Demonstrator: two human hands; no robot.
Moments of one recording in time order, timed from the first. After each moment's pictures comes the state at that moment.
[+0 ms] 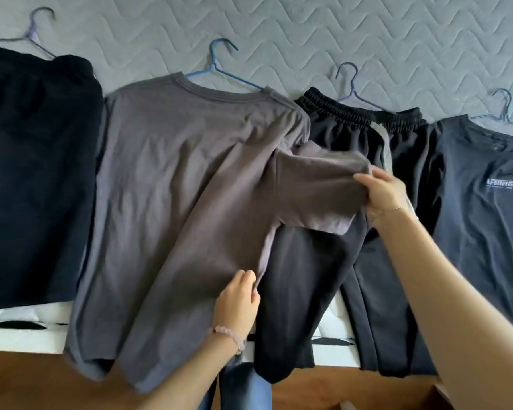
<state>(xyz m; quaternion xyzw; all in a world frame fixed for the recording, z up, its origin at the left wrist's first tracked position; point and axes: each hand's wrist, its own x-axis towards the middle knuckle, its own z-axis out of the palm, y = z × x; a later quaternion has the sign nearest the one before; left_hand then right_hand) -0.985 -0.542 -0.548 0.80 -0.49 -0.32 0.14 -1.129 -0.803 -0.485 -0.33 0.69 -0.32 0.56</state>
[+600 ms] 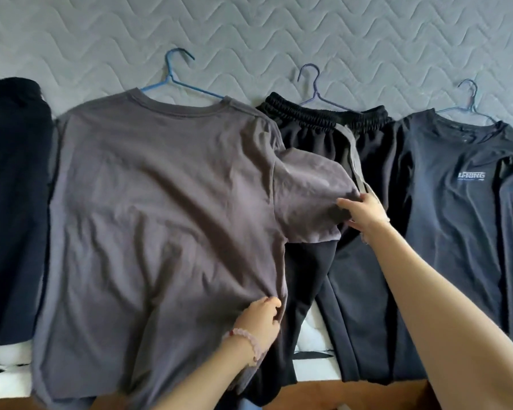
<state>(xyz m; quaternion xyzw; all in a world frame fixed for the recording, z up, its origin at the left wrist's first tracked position) -1.051 -0.590 -0.554 0.67 -0.51 -0.53 -0.01 -1.204 -0.829 -0.541 -0.40 0.77 -0.12 0.49</state>
